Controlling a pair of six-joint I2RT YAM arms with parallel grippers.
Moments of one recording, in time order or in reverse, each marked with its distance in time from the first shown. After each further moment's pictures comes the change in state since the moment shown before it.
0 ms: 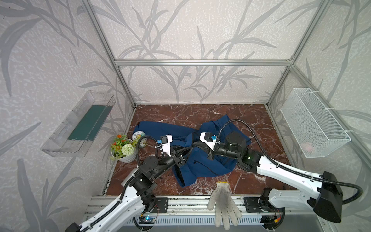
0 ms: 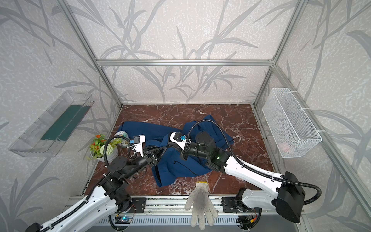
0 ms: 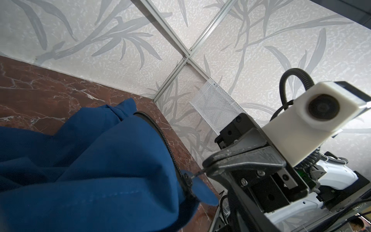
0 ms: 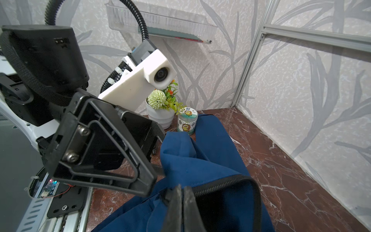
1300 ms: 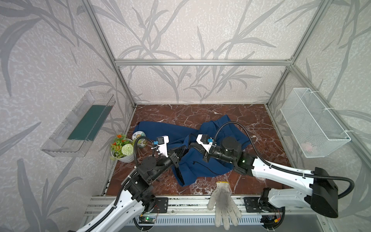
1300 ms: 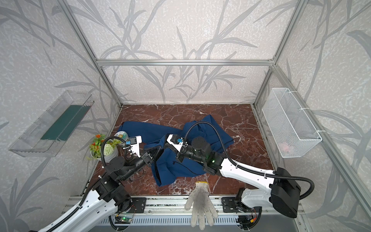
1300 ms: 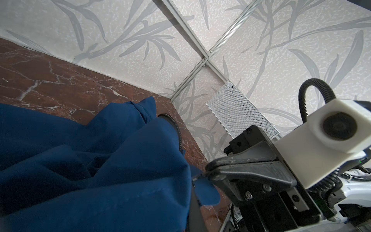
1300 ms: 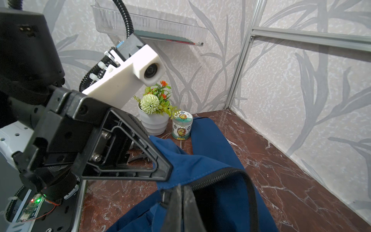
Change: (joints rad) left arm 0.000 -0.111 0.047 -0.246 -0.086 0.029; right arm 0.062 0.059 -0.061 0.174 0.157 0.042
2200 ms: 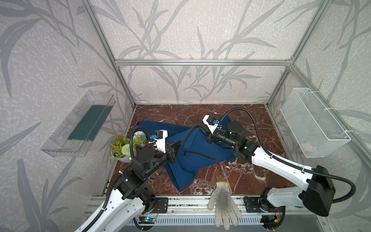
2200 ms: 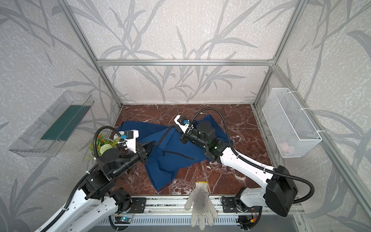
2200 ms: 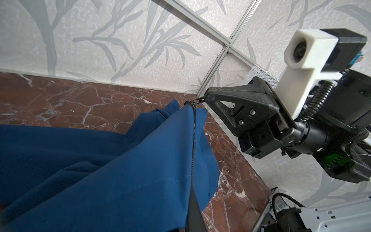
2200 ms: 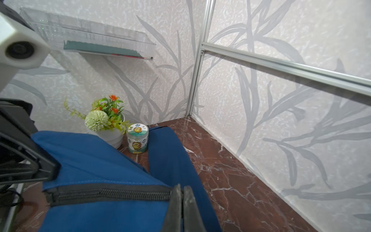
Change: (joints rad) left arm 0.042 0.084 0.315 -0.377 -0.065 0.256; right arm -0.223 0.059 0.191 -0.079 -0.020 -0.050
